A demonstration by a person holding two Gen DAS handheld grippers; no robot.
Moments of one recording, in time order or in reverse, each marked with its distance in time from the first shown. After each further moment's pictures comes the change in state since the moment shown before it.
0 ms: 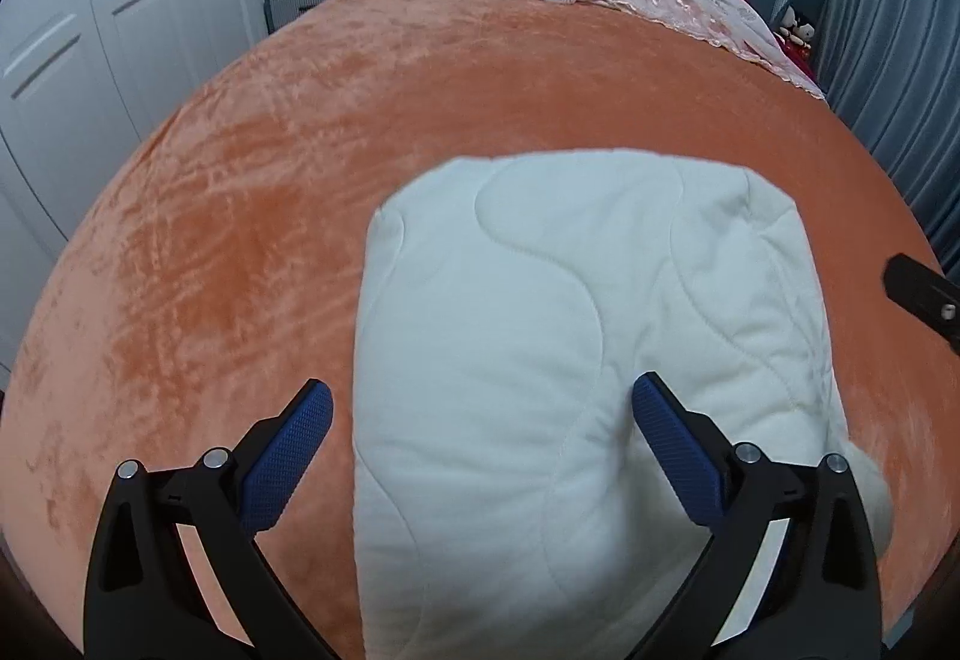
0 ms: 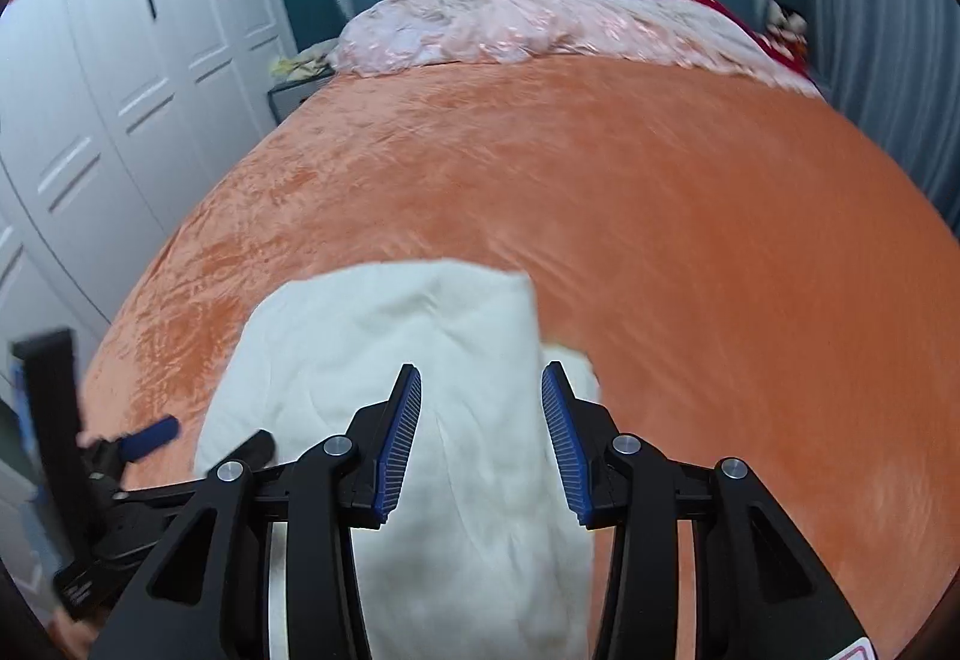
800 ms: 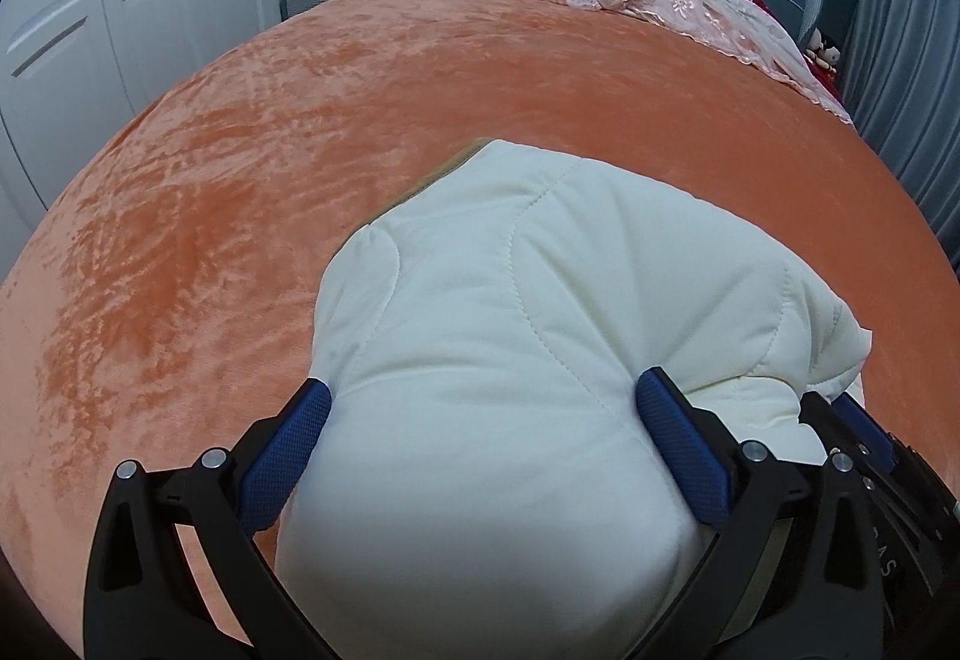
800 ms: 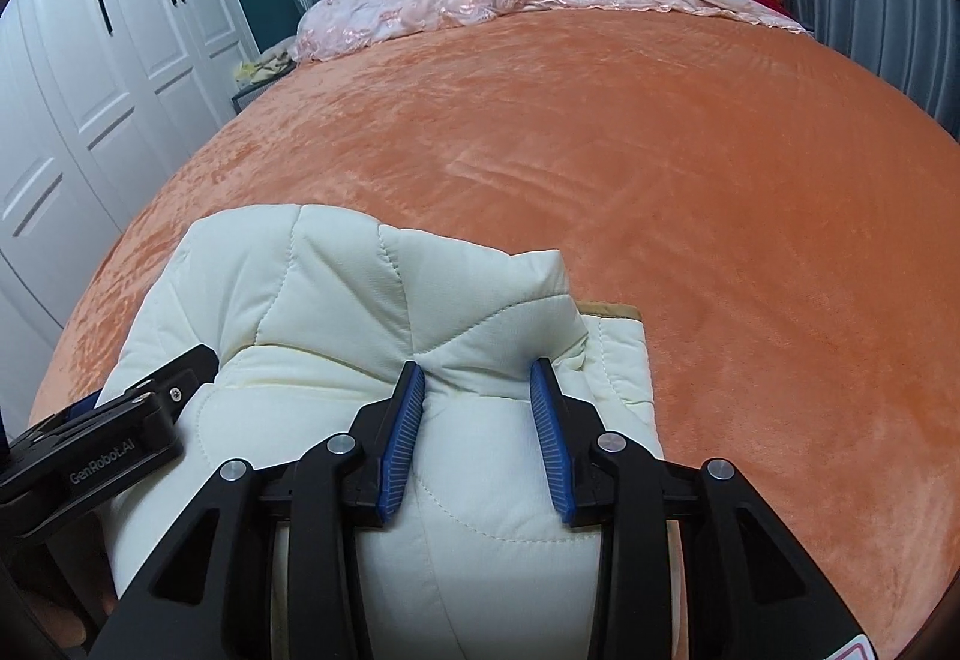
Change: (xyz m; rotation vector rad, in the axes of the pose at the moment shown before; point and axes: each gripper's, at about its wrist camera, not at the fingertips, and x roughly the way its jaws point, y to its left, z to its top) left arm 0.079 -0.013 -0.001 -0.067 -0.036 0.024; right arm 0.105 -0.022 -0.058 0.126 -0.005 0.006
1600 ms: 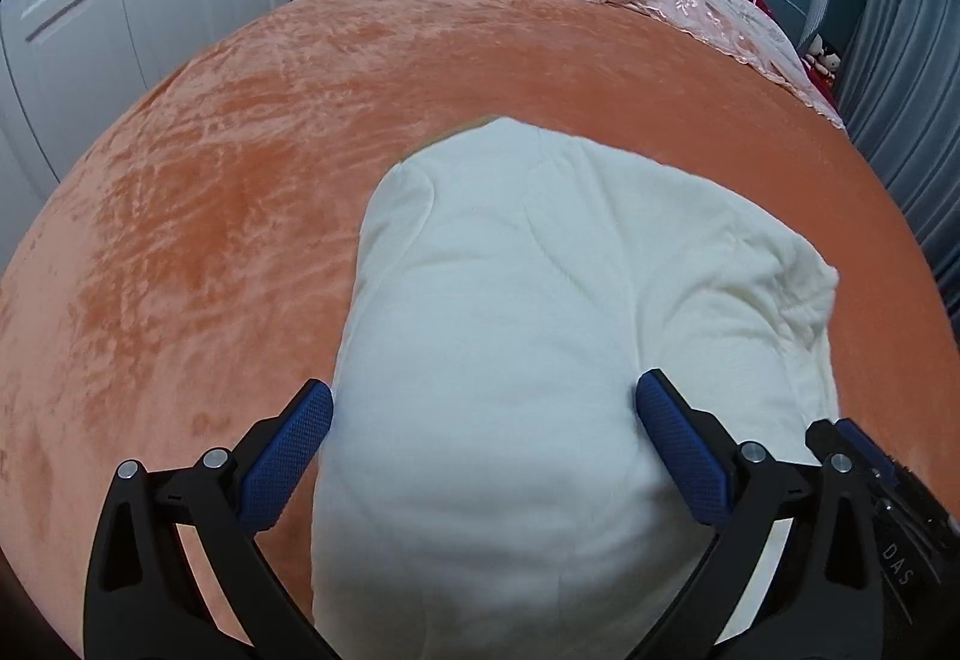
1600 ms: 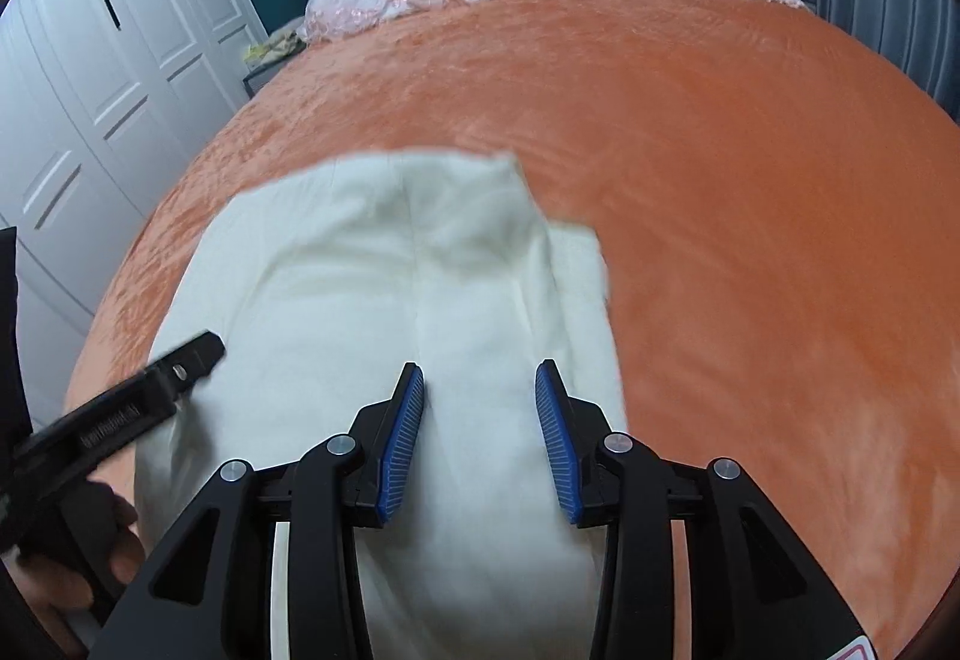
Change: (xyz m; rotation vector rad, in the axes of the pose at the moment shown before) left arm -0.057 0.021 -0.025 -0.061 0.079 -0.055; right arm -0.070 -0.014 -0.022 0.017 0.120 0.035
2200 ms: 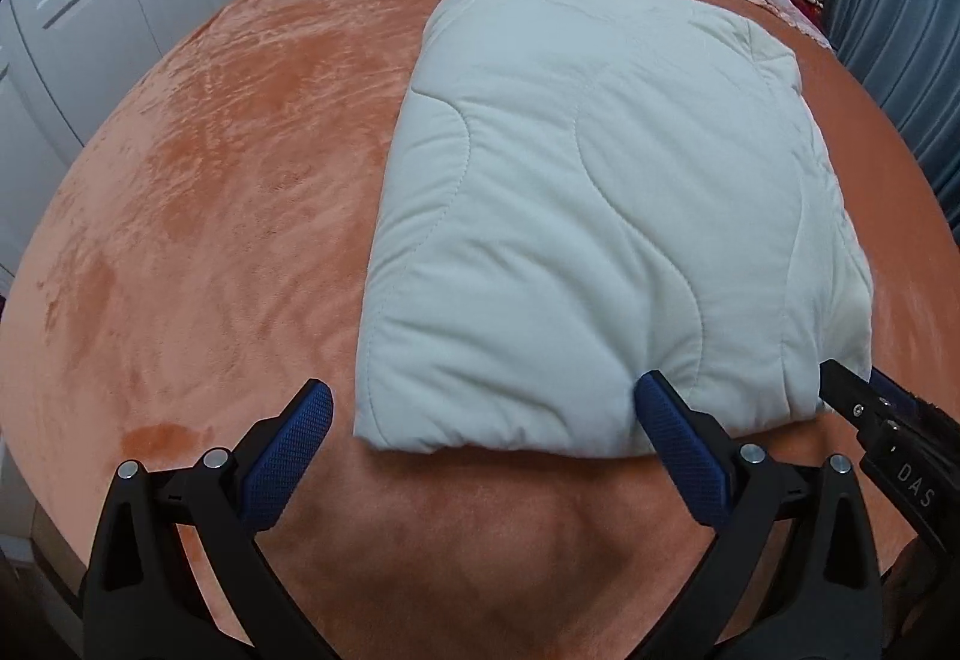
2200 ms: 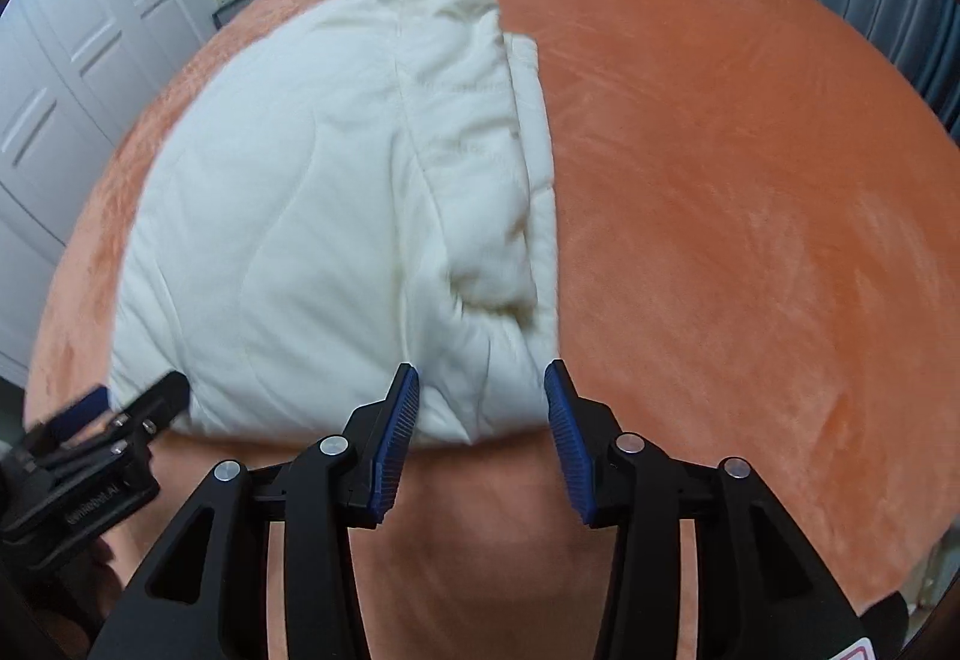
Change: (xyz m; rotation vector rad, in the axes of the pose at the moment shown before) left arm -0.066 0.000 -0.120 0.113 0.105 0.082; right arm -0.056 0.001 -0.099 -0.035 0.137 -0.143
